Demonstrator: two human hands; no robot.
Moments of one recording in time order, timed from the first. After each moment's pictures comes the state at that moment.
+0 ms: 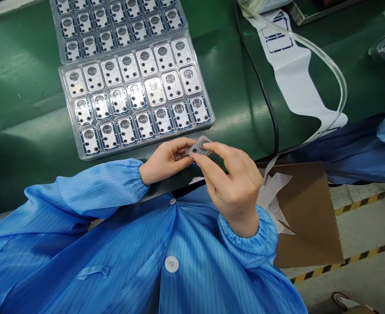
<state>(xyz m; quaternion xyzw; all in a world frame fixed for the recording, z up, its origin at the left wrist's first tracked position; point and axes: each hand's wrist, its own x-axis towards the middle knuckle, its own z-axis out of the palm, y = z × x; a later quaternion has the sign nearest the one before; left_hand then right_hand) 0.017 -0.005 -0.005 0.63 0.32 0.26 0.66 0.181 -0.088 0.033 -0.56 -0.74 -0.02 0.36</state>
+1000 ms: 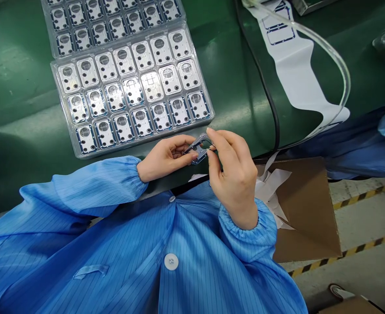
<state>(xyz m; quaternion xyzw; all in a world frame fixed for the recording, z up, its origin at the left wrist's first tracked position) 0.016 -0.005 0.000 0.62 0.33 0.24 0.67 0.181 -0.079 0.028 -0.60 -0.69 0.05 0.39</state>
